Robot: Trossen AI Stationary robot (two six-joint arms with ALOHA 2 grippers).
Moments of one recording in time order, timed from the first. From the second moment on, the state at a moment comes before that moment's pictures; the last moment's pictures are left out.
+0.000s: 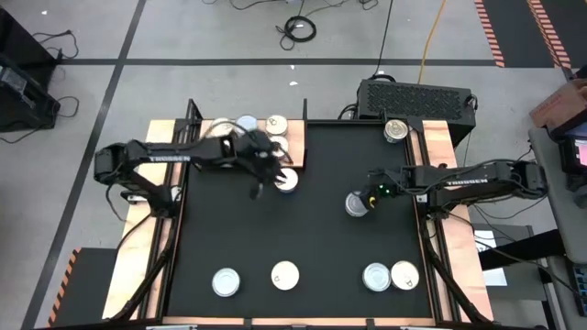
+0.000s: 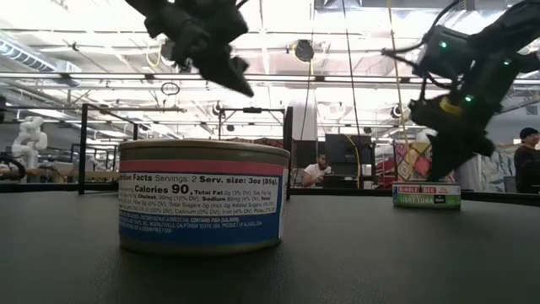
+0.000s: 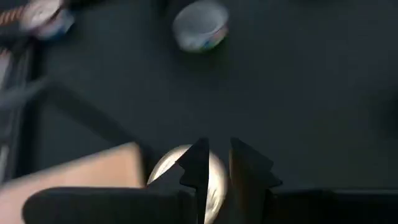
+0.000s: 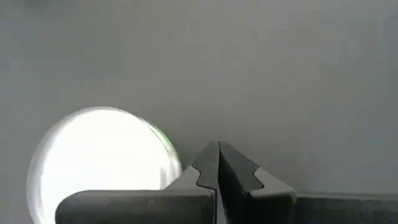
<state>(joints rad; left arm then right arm) 0.27 1.46 1.08 -0.37 0.31 0.53 -0.17 1.01 0.43 -0.50 0.23 0.71</state>
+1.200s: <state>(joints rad) -0.07 2.10 1.26 0.26 -0.18 0.80 0.06 1.28 0.43 -0.13 0.13 0.82</state>
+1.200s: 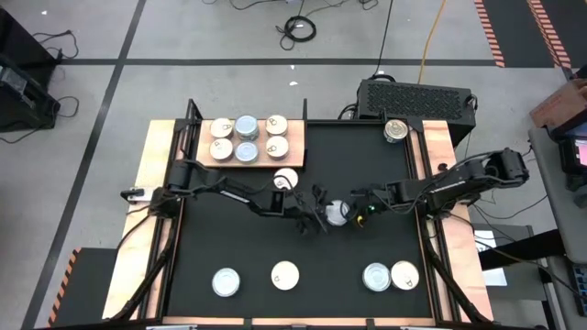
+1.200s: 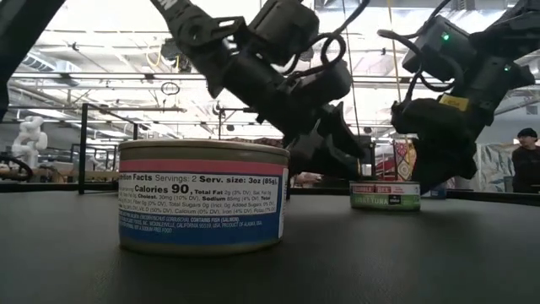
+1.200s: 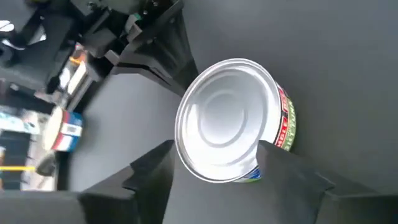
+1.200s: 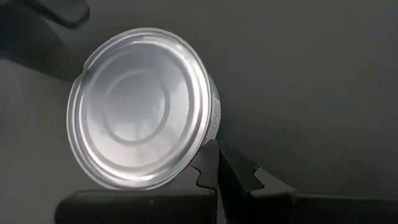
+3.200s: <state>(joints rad) -0.47 1.56 0.88 -0.72 0.42 -0.44 0.50 1.20 0.51 -0.13 0.38 1.01</state>
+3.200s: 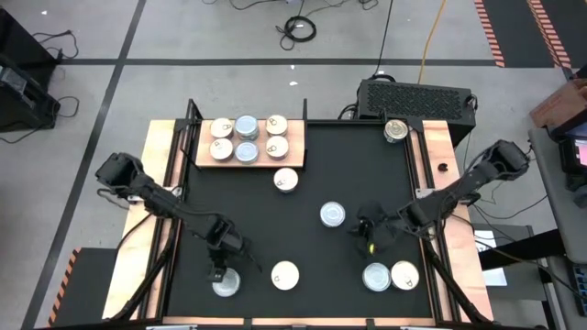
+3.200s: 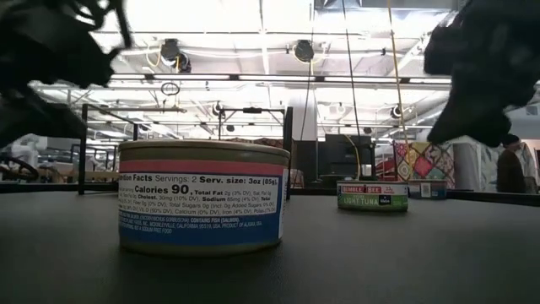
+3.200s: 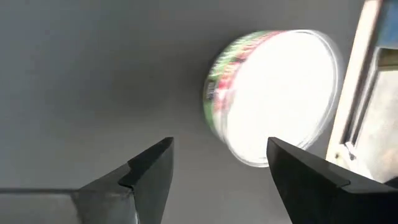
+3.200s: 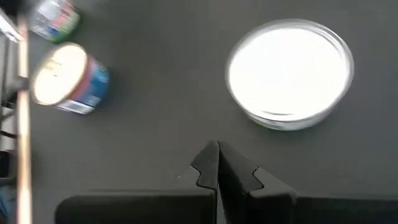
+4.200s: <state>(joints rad) -0.50 1.56 0.79 -0.50 0.42 -0.45 0.72 1.54 0.82 -0.15 0.50 1.06</state>
